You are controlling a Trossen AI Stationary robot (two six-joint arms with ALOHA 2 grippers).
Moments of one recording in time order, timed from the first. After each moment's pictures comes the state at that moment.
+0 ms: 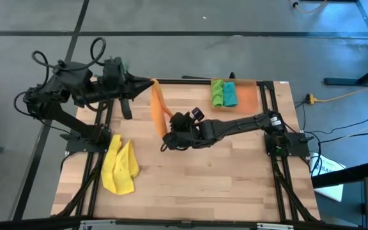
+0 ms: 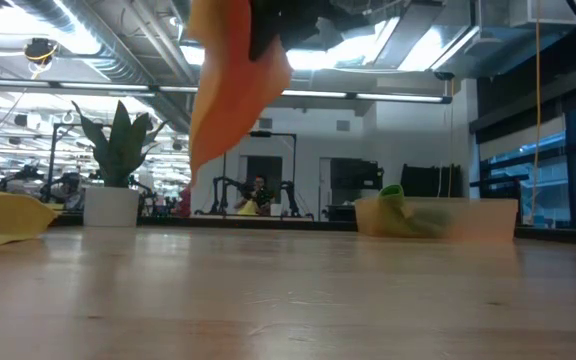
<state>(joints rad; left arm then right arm) -0.15 1.22 1.84 -0.67 -0.48 -0.12 0.20 2.09 2.04 -0.97 0.82 0.70</state>
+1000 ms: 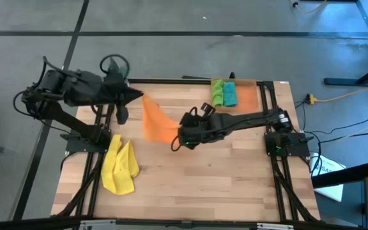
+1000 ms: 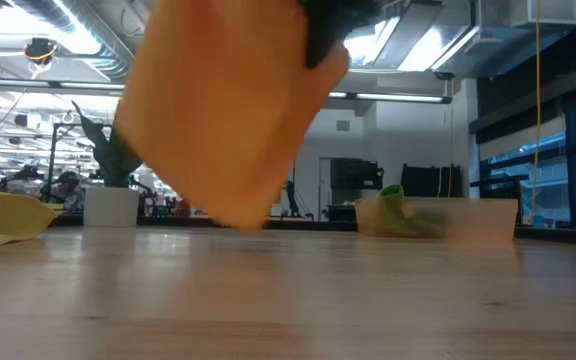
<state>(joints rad) -0.15 1.22 1.90 -1.19 -0.50 -0.28 0.19 2.01 2.04 -1.31 0.66 0.55</state>
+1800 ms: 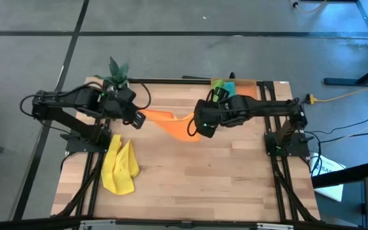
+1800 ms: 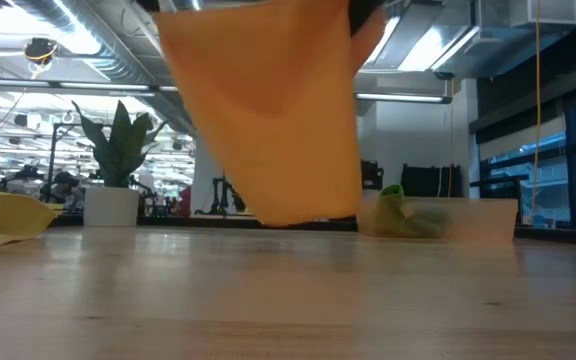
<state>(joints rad) -0.12 1.23 1.57 -1.46 -0.53 -0.99 0.12 1.82 2.04 -1.44 0.63 0.32</state>
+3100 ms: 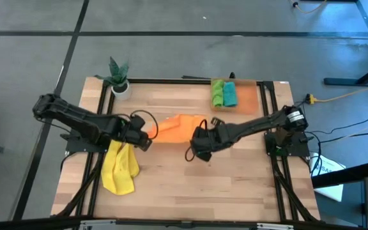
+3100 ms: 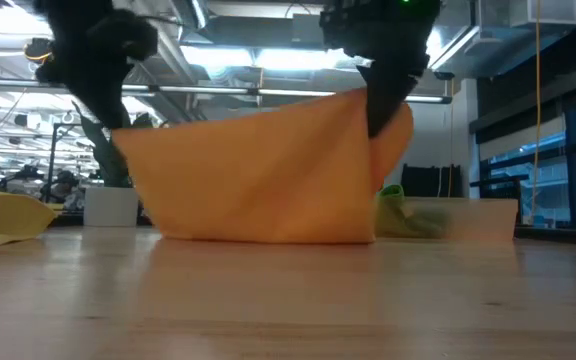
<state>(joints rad) -0.24 1.23 0.94 -1.06 -0.39 -1.18 0.22 1.84 1.52 -1.09 0.44 0.59</state>
